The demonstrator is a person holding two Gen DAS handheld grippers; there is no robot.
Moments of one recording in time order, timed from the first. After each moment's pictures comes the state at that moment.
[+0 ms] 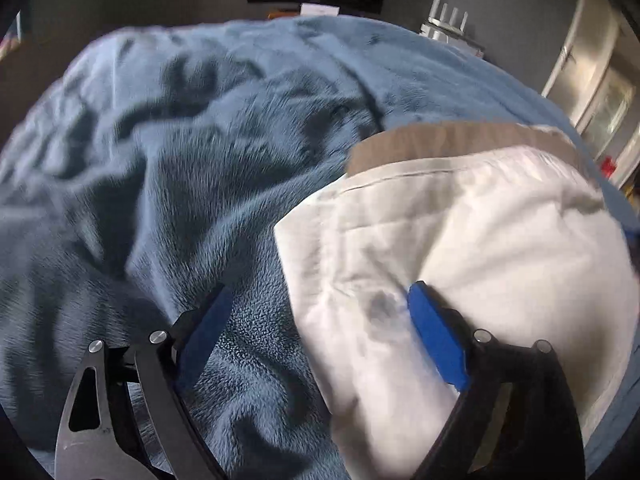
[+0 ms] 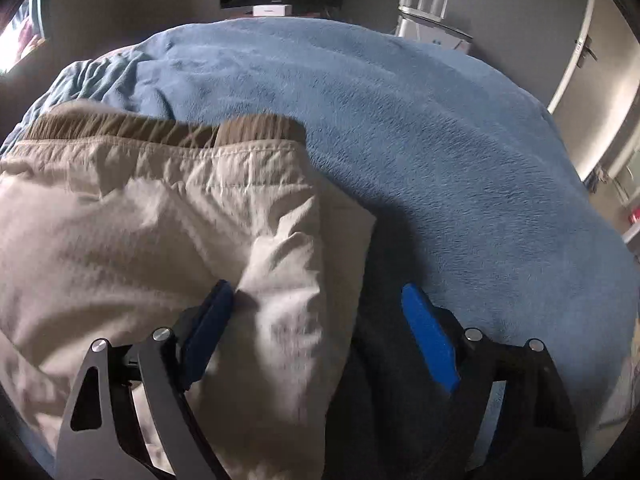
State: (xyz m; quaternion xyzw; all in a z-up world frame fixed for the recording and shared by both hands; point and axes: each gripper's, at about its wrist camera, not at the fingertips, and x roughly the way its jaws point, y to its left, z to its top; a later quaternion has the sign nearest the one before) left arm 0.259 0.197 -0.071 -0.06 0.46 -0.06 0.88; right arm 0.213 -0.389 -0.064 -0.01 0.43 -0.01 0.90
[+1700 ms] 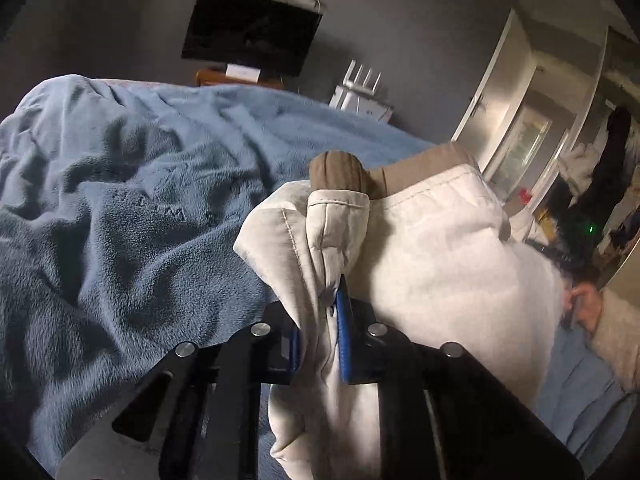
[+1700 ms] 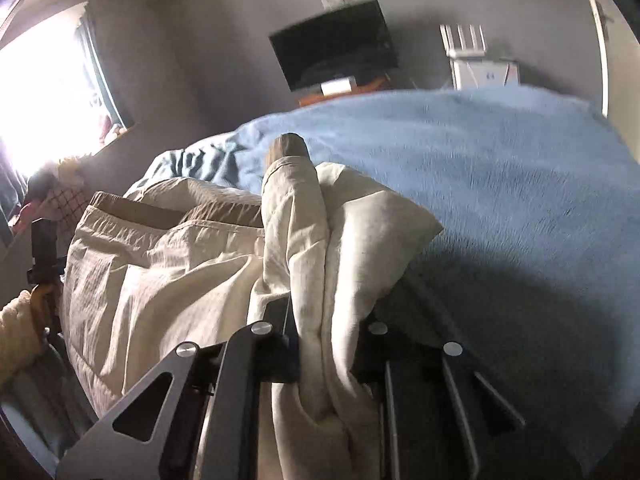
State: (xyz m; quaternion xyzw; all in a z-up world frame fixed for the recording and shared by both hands) left arm 0.208 0.175 -0.015 -0.11 0.33 -0.20 0.92; right arm 0.160 -0.391 -0.015 0.13 0.29 0.14 0.94
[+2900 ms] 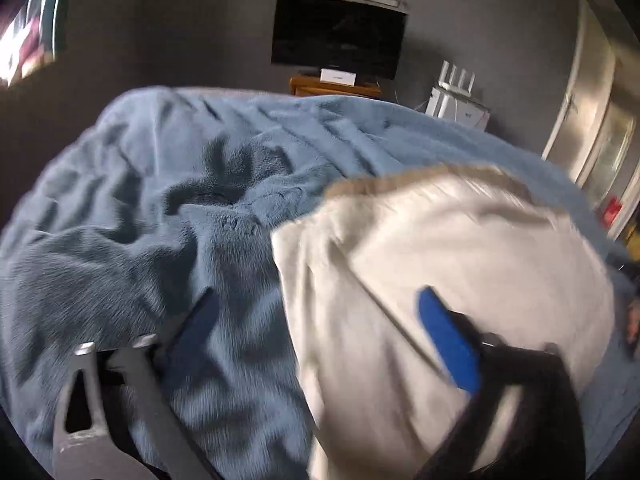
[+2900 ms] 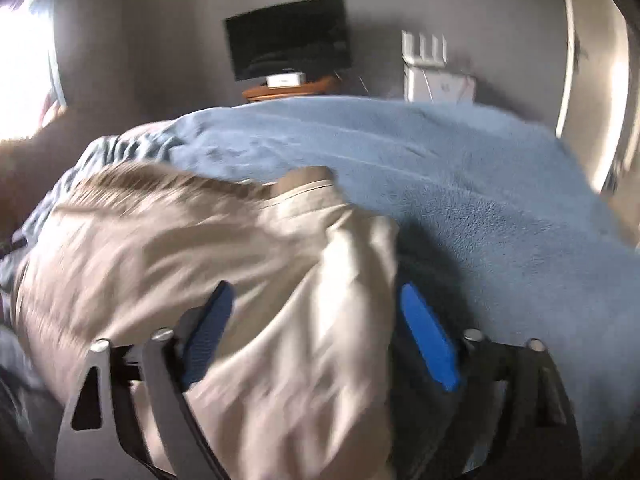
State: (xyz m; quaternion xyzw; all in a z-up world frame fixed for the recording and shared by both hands) left arm 0.221 0.186 0.001 -0.03 0.36 -0.01 0.93; right arm 0.193 -0.349 -0.009 0.05 0.32 0.02 0.95
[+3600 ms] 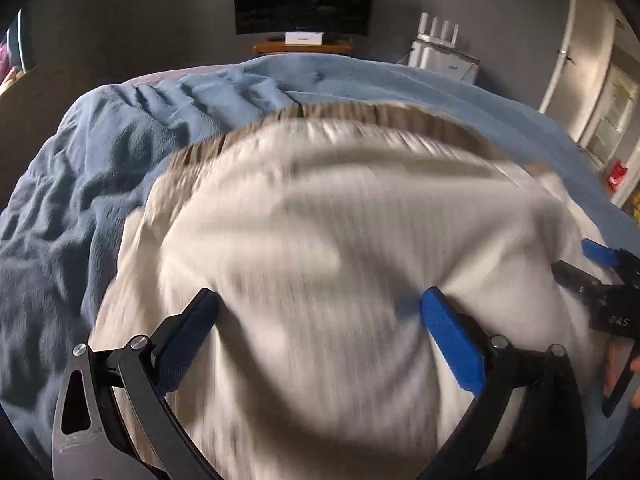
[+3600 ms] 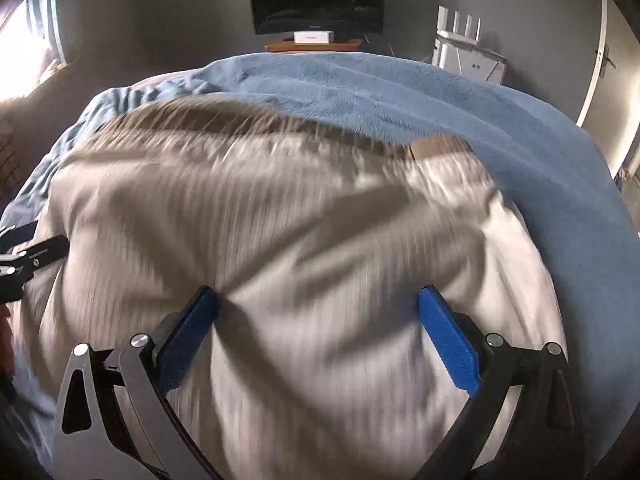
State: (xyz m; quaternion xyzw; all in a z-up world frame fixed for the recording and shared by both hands) left arm 0.299 0.067 -0.020 -0.01 0.43 -0.01 0.90; right arm 0.270 -0.229 -0.021 0.04 0.40 0.02 0.92
